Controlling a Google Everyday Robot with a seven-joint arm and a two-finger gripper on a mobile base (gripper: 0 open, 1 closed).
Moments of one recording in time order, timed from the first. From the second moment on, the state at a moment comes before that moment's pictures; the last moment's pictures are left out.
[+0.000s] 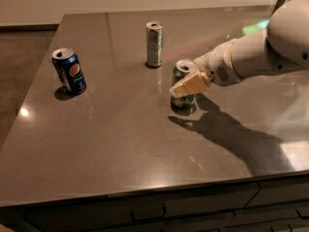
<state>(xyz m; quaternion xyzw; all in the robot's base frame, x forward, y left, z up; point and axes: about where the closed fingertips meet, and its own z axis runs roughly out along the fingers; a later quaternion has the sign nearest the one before) 0.570 -0.092 0.901 -0.44 0.79 0.15 0.40</state>
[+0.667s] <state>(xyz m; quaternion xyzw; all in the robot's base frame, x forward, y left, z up) 0.574 -0.092 0.911 -0.45 0.78 0.16 0.41</state>
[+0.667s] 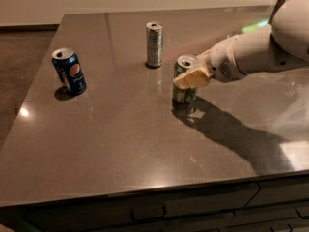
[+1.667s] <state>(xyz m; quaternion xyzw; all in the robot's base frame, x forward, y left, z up) 0.575 -0.096 0.949 -0.58 0.77 0.04 0.28</state>
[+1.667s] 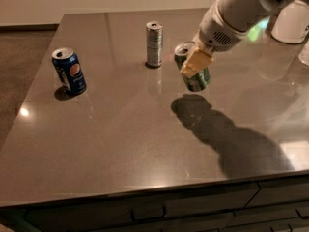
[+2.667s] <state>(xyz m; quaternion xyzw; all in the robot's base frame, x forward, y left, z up) 0.562 -0.091 0.923 -0.67 0.73 -0.08 0.11</state>
